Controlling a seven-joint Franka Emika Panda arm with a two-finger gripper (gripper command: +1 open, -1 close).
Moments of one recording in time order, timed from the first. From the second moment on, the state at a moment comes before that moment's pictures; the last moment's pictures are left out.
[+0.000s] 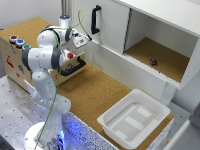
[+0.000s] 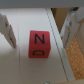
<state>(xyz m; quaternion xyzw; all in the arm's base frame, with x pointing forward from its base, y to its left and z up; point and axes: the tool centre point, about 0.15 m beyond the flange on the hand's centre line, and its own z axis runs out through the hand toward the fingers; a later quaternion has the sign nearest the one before) 0.433 0.288 0.325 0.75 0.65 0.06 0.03</state>
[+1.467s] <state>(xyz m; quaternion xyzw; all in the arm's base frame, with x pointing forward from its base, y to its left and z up) 0.412 0.274 0.352 0.96 0.27 0.03 0.03</state>
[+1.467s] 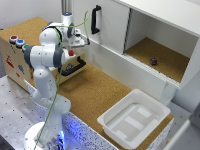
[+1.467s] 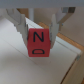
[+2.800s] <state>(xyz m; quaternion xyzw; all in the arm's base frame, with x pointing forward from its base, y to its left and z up) 0.422 0.280 0.354 1.00 -0.05 0.04 -0.01</state>
